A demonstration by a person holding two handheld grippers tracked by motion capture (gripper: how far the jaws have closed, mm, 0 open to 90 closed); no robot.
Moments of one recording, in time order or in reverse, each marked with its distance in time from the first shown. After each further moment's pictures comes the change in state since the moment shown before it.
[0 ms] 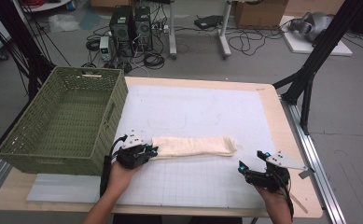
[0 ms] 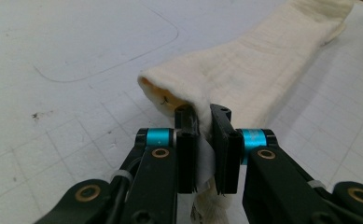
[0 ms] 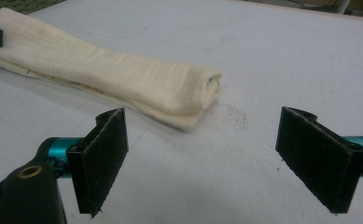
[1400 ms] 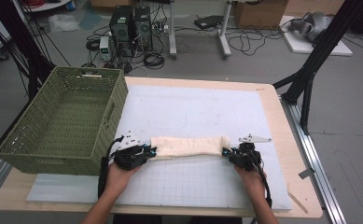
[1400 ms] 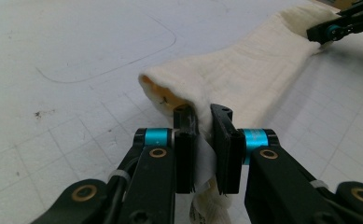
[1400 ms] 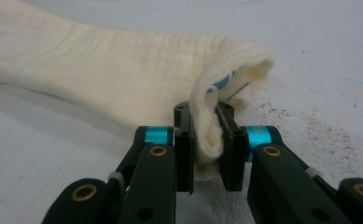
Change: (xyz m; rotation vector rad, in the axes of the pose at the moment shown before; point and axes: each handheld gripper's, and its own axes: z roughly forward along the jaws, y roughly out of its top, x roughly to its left) left arm 0.001 -0.004 -0.006 -0.026 -0.021 -0.016; right arm 0.005 0.014 0.086 0.230 0.109 0.135
